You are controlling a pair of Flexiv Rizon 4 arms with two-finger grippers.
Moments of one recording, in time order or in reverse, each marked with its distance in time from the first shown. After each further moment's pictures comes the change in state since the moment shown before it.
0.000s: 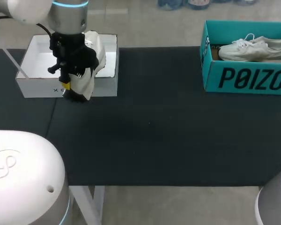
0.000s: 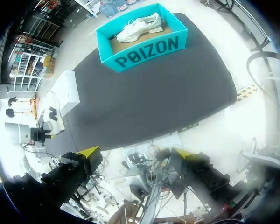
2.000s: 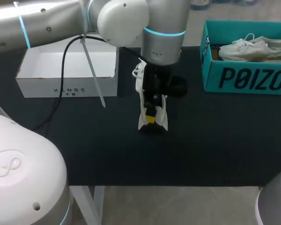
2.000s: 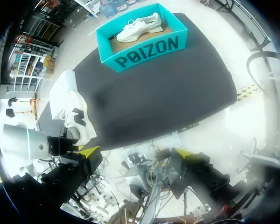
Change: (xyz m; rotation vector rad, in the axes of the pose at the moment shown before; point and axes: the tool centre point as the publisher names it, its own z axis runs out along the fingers) left arm -0.011 -0.281 -0.005 0.113 0.071 -0.153; right arm 0.000 0.000 0.000 0.000 0.000 0.000
